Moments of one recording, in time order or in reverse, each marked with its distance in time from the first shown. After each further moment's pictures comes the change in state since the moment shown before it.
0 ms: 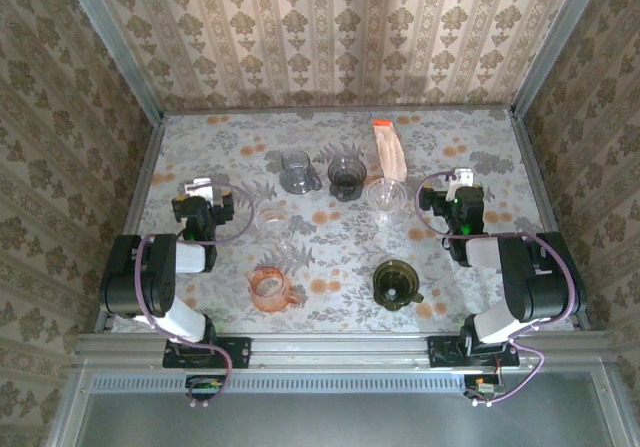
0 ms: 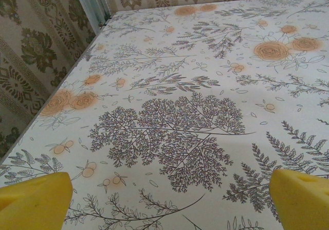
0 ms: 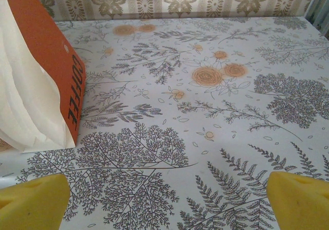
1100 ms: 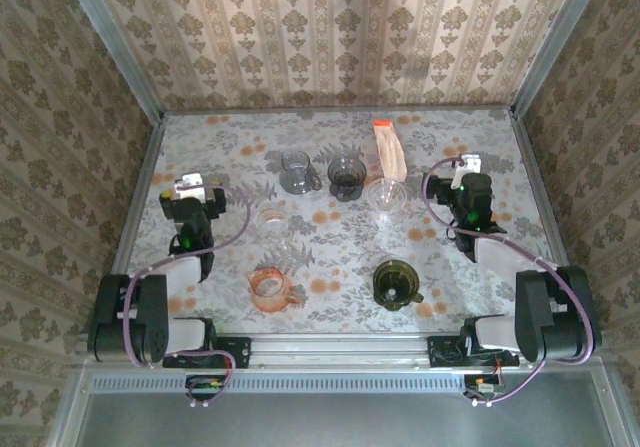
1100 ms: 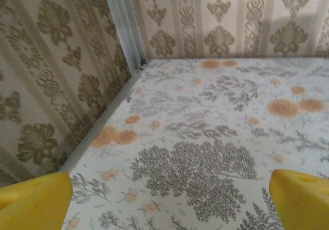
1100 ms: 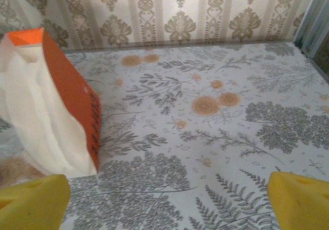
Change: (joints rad) left arm -0.035 -0.290 -0.027 -0.104 -0.136 -0.005; right arm 0.026 -0.230 0.109 -0.327 0.014 0.035
